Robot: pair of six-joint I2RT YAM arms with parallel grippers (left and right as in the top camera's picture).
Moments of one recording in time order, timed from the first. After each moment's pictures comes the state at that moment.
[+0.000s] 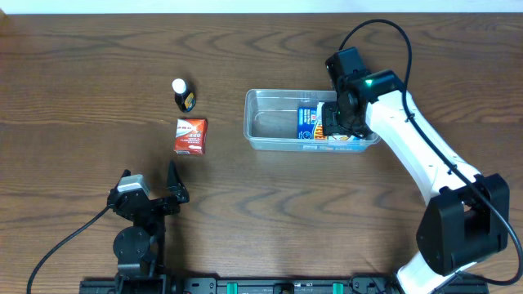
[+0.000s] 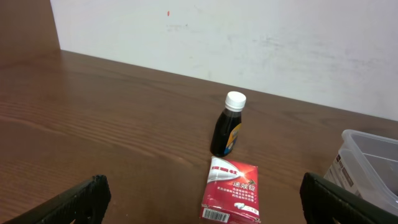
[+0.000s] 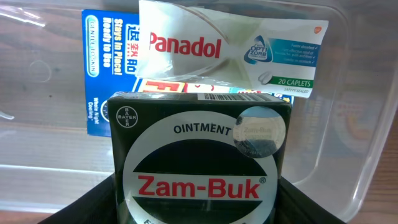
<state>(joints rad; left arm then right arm) 0.00 0.01 0.04 -0.14 -0.11 -0.19 0.36 1.80 1.46 -1.03 0.09 0.35</state>
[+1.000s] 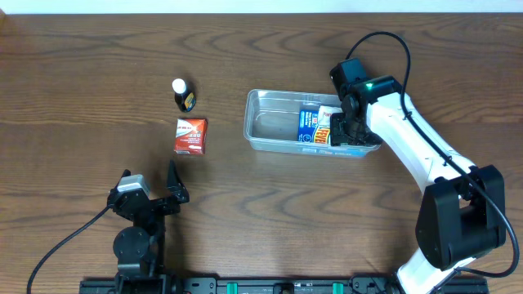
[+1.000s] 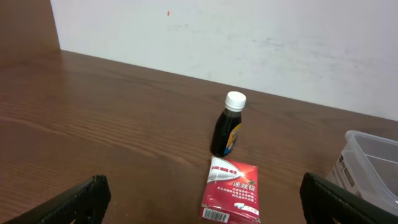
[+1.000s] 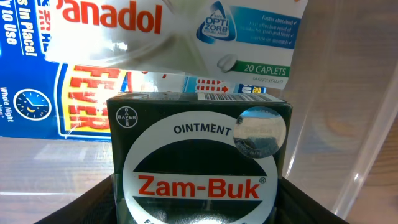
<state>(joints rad) 0.00 0.01 0.04 -0.14 -0.11 -0.19 0.33 1.83 1.39 -1.05 0.14 0.35</state>
